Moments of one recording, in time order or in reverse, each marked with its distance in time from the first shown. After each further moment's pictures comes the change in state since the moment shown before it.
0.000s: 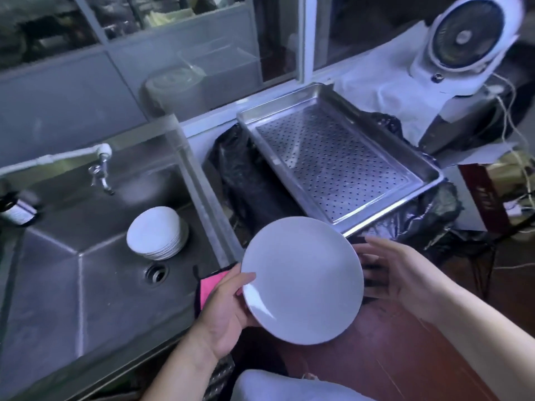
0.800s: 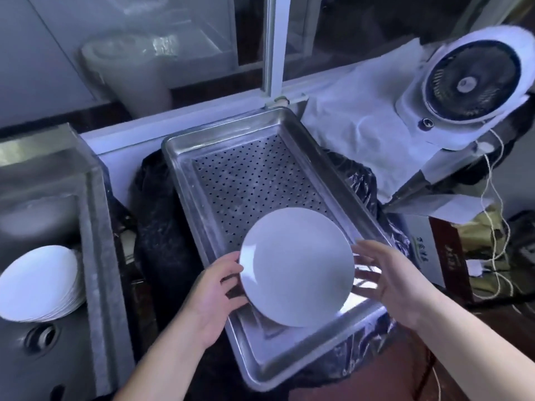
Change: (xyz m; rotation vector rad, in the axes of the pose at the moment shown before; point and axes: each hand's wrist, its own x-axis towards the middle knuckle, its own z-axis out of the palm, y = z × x) left_hand 0.264 0.111 0.152 -0.030 0.191 -0.085; right_hand 0.191 -0.207 -0.101 -0.065 0.238 0.005
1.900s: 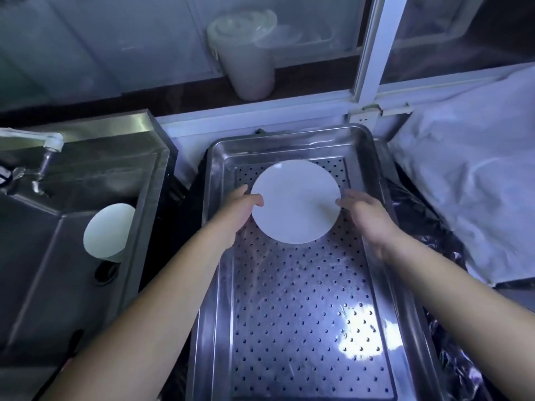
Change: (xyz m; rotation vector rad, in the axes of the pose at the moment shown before) left_hand 0.159 0.129 0.061 0.287 0.431 0.102; right_hand 0.239 -0.134 0.082 -0.385 -0.359 -0.220
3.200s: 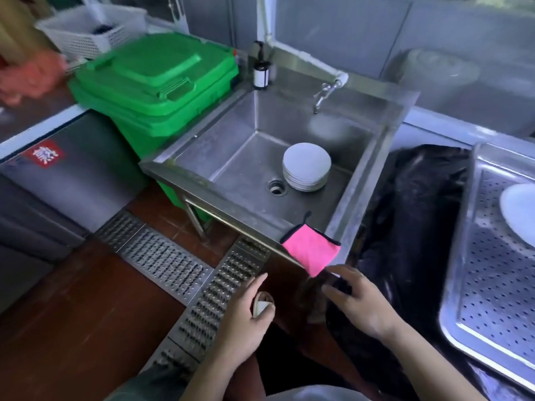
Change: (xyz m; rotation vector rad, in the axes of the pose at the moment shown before) left_hand -0.340 -0.477 -0.324 -0.024 0.395 0.164; right_hand -0.363 0.178 0.395 -0.965 -0.597 -0.533
